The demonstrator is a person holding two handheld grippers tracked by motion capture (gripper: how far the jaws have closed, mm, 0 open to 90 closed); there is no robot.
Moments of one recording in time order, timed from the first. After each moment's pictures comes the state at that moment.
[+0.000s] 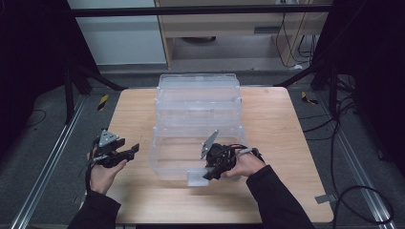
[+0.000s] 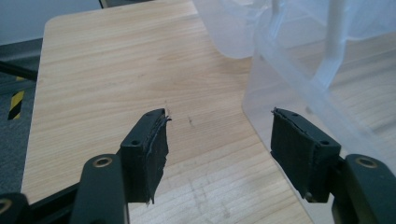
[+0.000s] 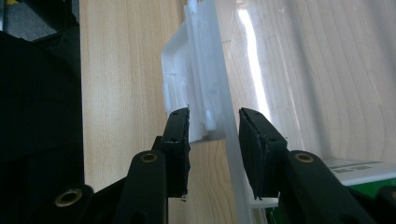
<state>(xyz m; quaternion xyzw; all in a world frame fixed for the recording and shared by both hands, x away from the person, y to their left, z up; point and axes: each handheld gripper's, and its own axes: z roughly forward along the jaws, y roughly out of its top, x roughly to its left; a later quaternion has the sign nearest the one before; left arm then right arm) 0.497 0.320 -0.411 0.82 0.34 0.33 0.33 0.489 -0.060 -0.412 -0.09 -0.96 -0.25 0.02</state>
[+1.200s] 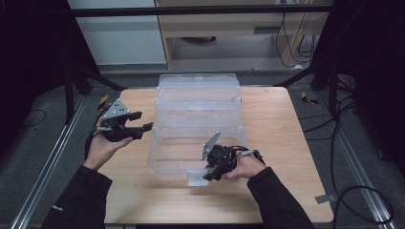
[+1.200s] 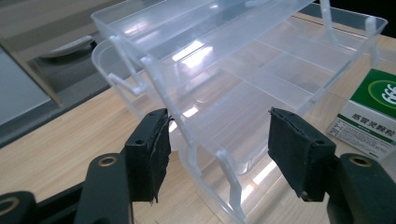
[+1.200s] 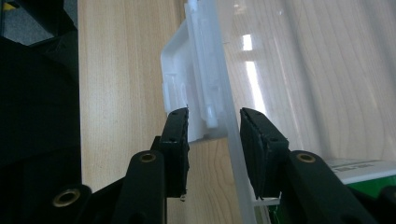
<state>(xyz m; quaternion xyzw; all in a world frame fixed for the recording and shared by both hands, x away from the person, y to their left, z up) 0.534 0.271 -0.321 0.85 0.18 0.31 0.38 0.485 -0.063 -0.414 -0.09 -0.96 -0.26 0.02</state>
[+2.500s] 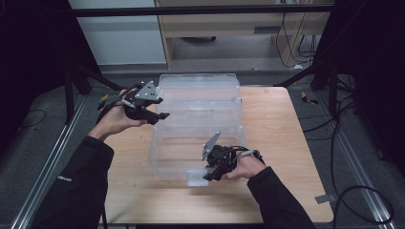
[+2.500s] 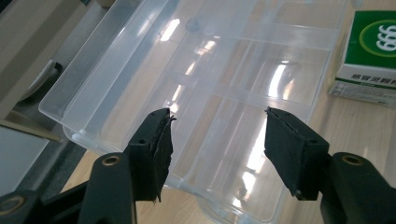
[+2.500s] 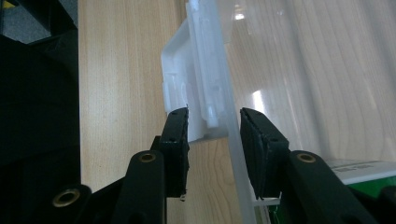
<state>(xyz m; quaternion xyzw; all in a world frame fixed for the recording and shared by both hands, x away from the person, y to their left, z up) 0.580 0.206 -0.282 0.91 0.05 0.30 0.29 0.485 -0.062 -0.414 -0.09 -0.96 -0.26 0.01</state>
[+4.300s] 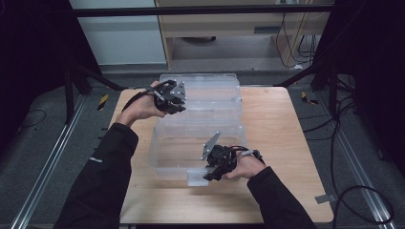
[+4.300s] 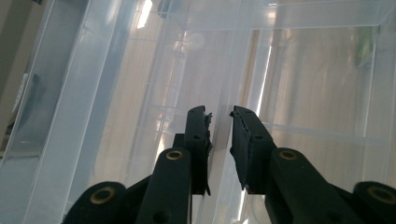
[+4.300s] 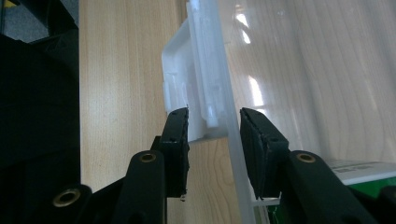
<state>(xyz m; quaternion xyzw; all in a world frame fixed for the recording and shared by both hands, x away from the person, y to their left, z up) 0.625 0.141 -0.304 0.94 -0.02 0.28 0.21 0.485 -0.062 -0.414 -0.09 -0.96 -0.26 0.02</state>
